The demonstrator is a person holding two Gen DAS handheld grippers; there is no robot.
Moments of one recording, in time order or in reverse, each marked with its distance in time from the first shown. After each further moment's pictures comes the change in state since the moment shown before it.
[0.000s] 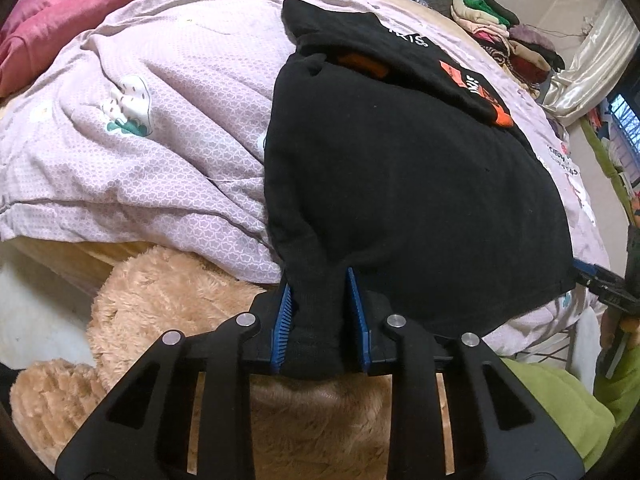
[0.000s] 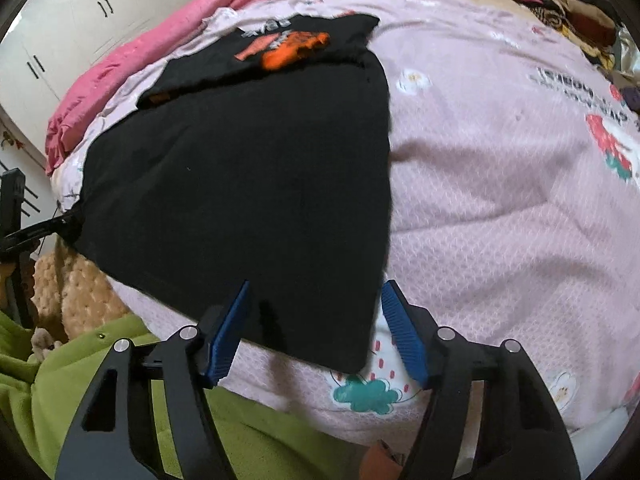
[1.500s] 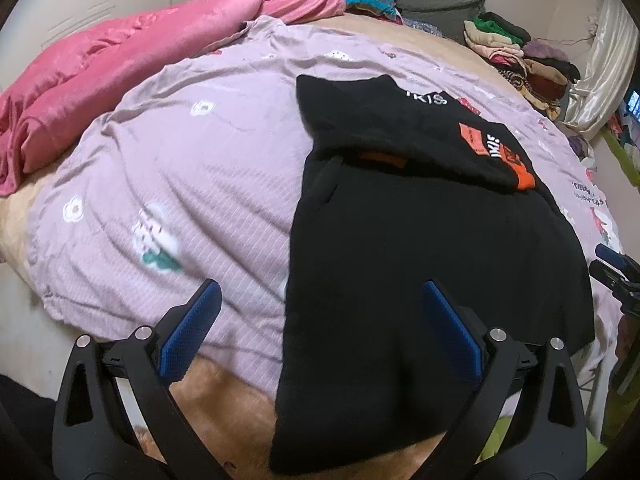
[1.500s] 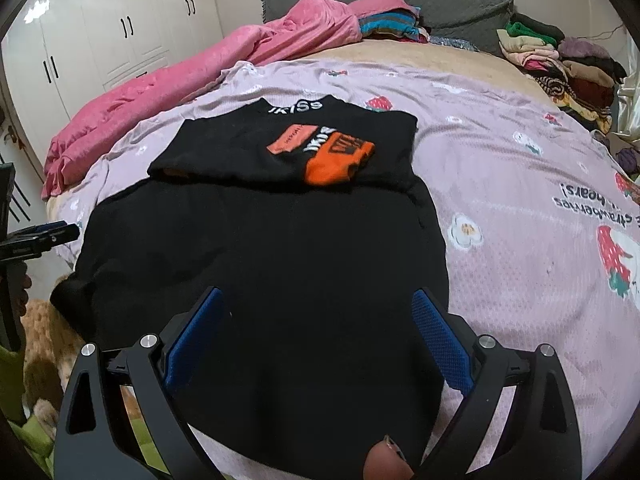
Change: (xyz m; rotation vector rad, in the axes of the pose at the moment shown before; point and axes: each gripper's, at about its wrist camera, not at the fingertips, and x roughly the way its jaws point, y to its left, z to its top) left arm -0.020 -0.011 0.060 0.049 -0.141 0.145; right arm -0.001 0.054 0.076 -0.091 -0.232 -0.059
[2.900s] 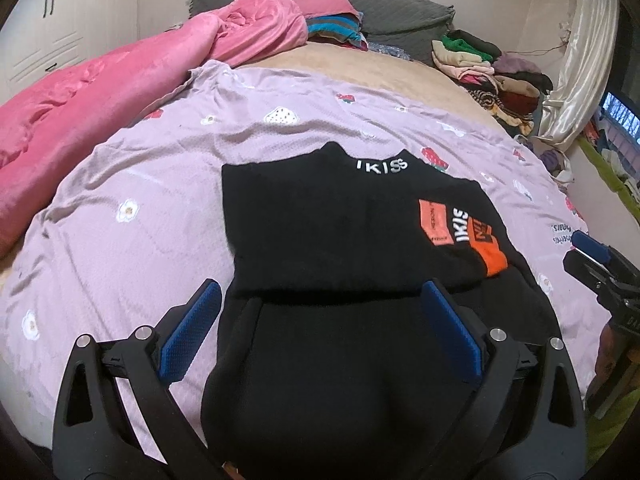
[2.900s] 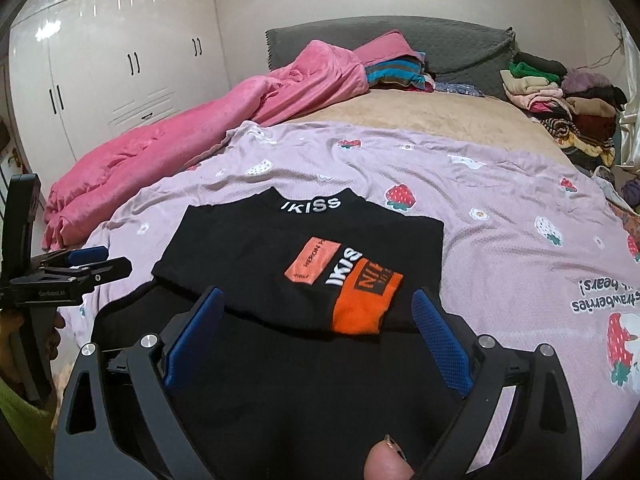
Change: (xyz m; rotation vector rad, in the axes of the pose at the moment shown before) left arm 0.029 -0.054 0.101 0.065 -0.098 -0.092; right arm 0.014 0.024 0.105 -0.011 -0.171 0.012
